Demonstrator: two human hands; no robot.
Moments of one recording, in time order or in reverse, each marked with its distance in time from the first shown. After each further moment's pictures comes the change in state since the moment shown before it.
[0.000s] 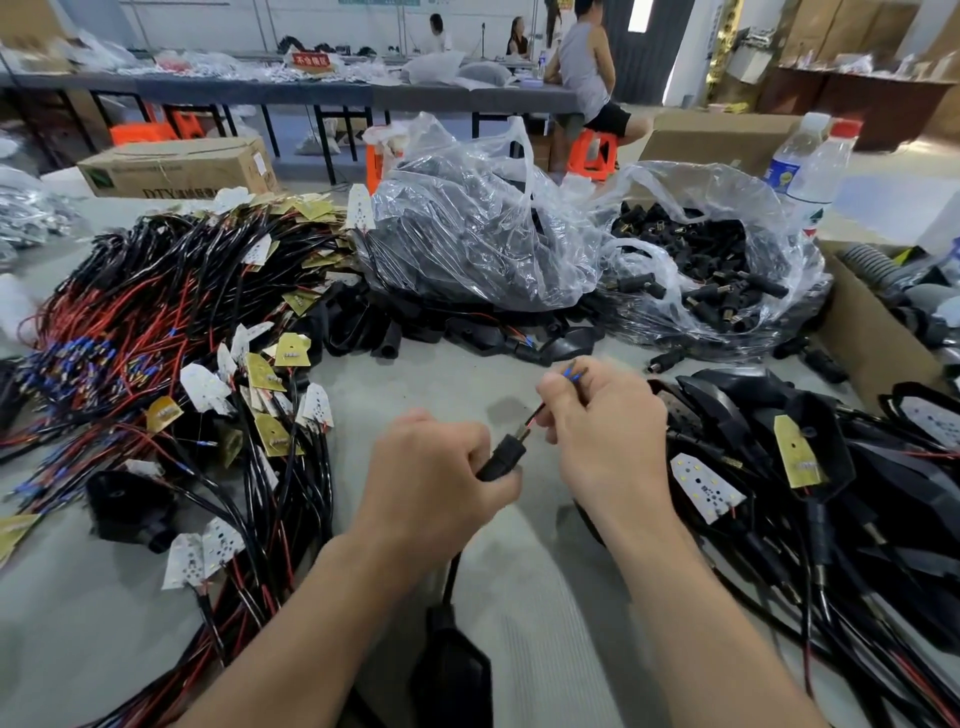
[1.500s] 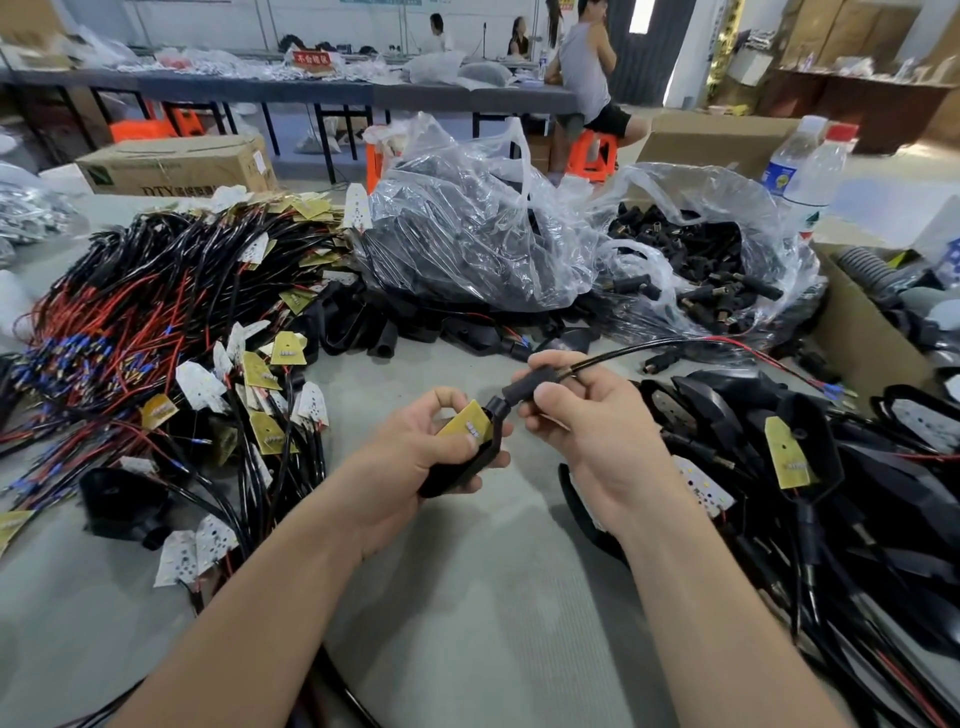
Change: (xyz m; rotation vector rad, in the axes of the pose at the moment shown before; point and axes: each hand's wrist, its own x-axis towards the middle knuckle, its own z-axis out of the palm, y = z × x) left_hand 0.016 -0.010 -0.019 -1.180 -0.435 -0.555; right_hand 0.005 0.008 -0.008 0.875 -0.344 0.306
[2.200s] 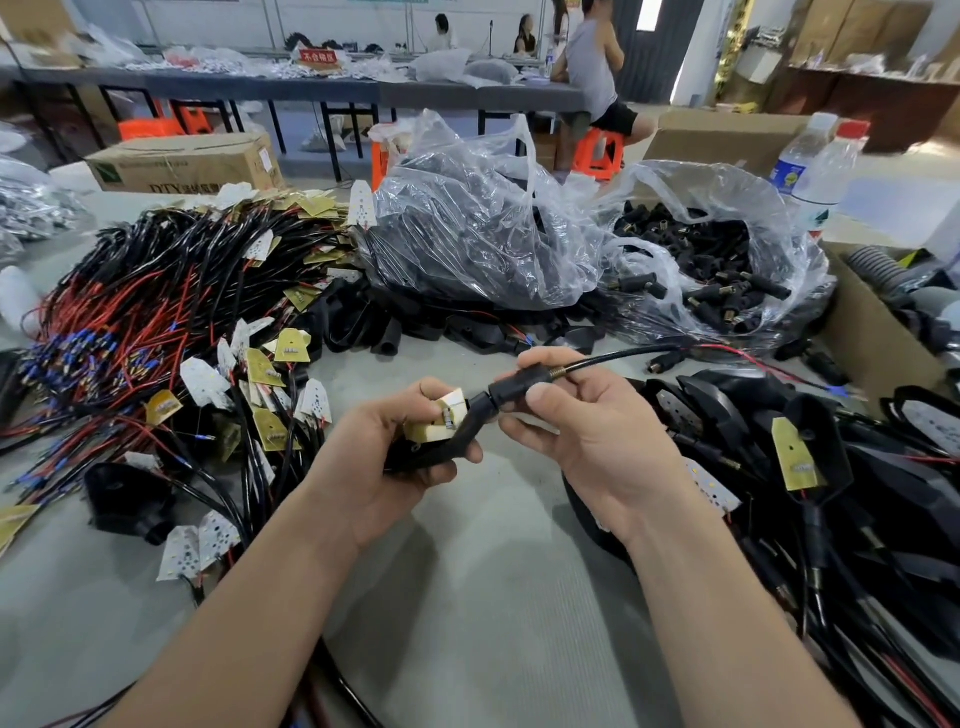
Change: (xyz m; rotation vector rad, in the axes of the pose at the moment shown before) left_hand -0.003 0.008 -0.007 -0.235 0.039 0.027; right_hand -0.006 -0.005 0.000 0.106 -0.231 0.033
